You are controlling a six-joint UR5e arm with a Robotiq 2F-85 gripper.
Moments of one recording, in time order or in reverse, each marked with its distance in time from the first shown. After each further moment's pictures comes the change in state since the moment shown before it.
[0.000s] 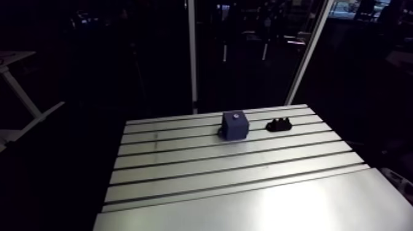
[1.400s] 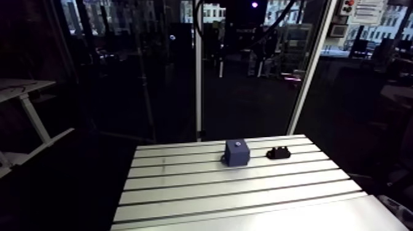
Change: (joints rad) arm 0.030 -0.183 0.077 -0.029 0.028 0.002
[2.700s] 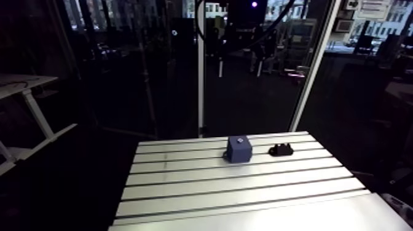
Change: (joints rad) arm 0.012 0.023 0.000 -0.004 0.003 0.001
